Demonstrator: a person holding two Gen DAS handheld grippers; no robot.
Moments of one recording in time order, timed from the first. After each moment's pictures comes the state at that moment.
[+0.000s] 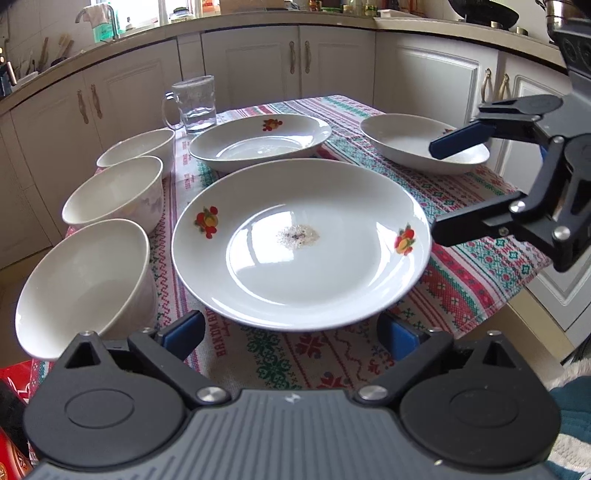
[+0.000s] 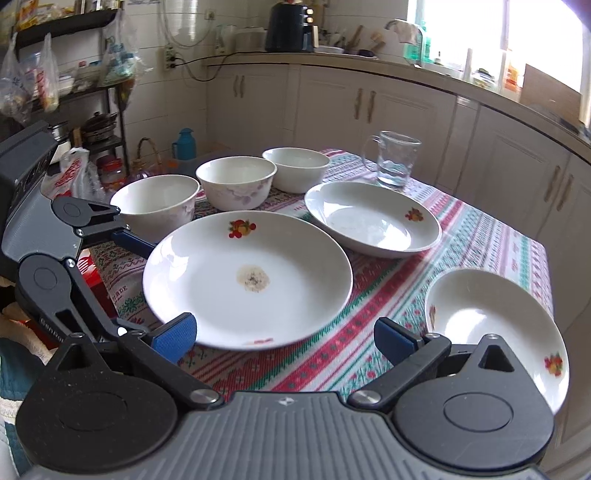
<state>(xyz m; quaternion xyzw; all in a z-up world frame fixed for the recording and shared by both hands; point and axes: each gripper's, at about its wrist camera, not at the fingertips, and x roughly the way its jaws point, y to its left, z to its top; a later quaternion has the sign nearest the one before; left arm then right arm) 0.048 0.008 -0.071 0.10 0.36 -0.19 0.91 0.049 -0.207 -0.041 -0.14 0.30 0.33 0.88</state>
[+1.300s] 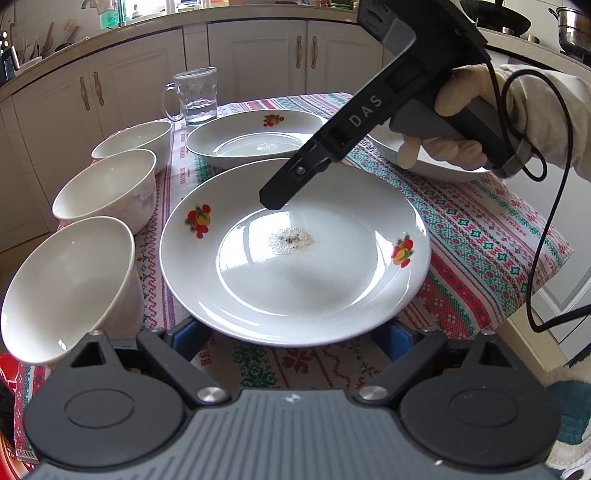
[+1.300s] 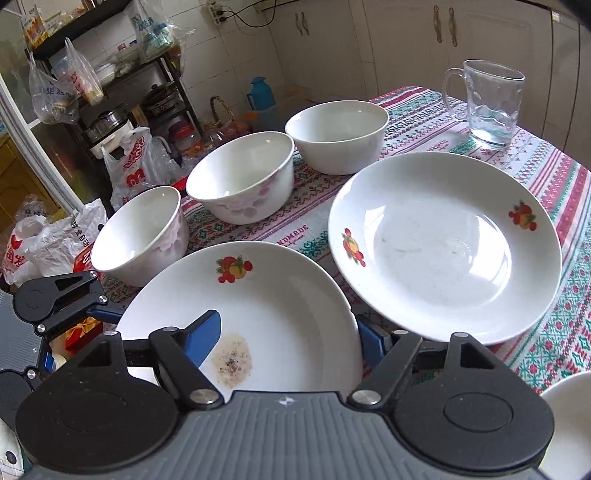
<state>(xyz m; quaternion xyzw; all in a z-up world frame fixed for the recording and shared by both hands) 0.059 0.000 -0.072 0.09 0.37 -0.19 0.90 0.213 -0.161 -0.061 -0.09 0.44 0.47 0.76</state>
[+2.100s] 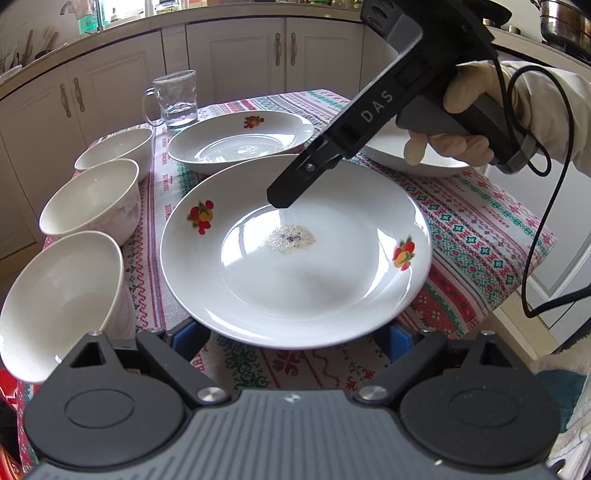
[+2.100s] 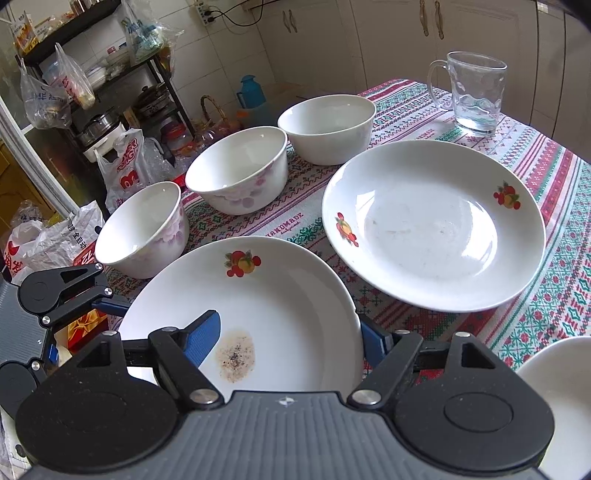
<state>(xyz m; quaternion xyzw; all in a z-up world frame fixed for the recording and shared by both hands) 0.062 -0.003 -0.064 0.10 0.38 -0.22 0.89 0.202 -0.177 -0.054 -0.08 0.45 0.45 0.77</state>
